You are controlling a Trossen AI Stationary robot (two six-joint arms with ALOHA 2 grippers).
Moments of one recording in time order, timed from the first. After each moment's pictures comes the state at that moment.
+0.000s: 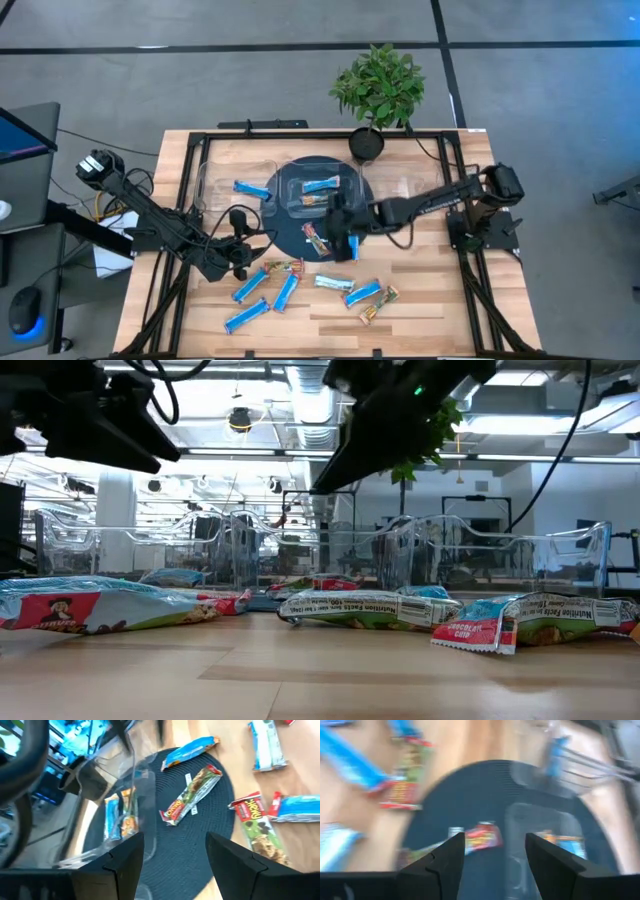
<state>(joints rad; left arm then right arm) -0.65 1.11 0.54 -0.21 -0.83 -0.01 0.16 1.74 1.17 -0.23 0.24 -0.23</state>
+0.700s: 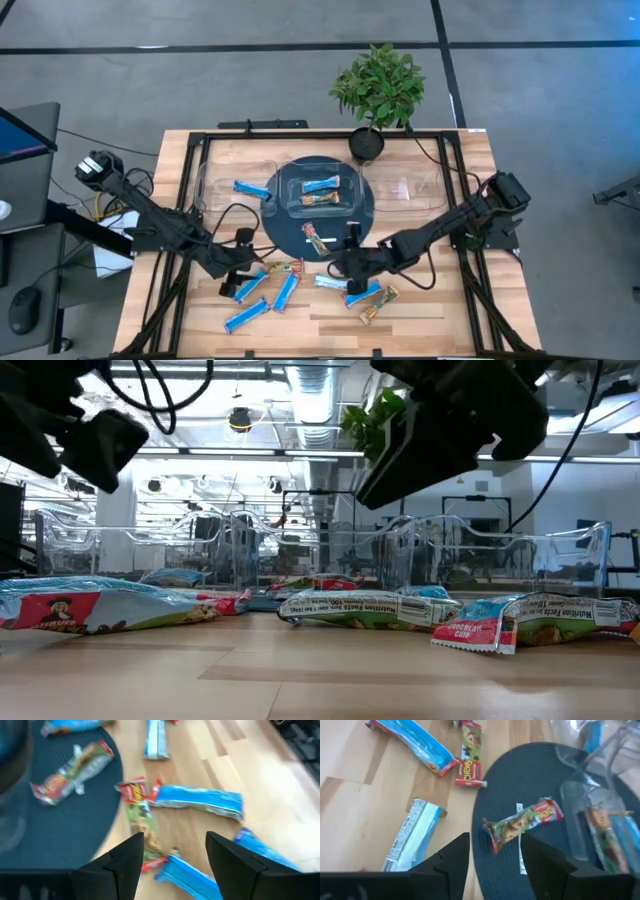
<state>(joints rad) -0.61 1.11 0.54 -0.22 -0.28 -0.28 0.42 1.74 1.06 -0.19 0.43 0.02</state>
